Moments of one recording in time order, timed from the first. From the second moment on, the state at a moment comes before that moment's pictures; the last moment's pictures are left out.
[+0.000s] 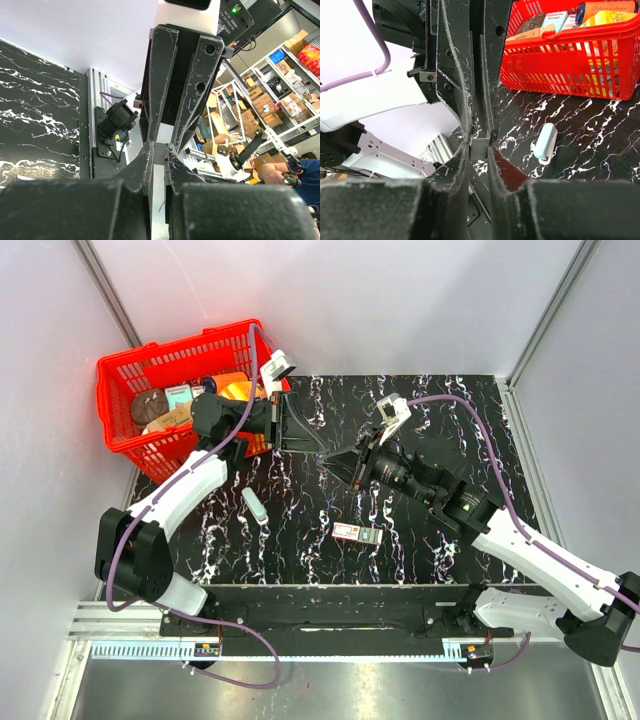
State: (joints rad) left arm -0.39 1.49 1.17 0.98 1.38 -1.41; right arm 0.86 1.07 1.09 0.02 -0.16 0.58
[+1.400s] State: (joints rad) left arm -0.53 1.49 1.23 -0.65 0.42 0.21; right arm 0.85 1.37 0.94 -0.75 0.24 1.03
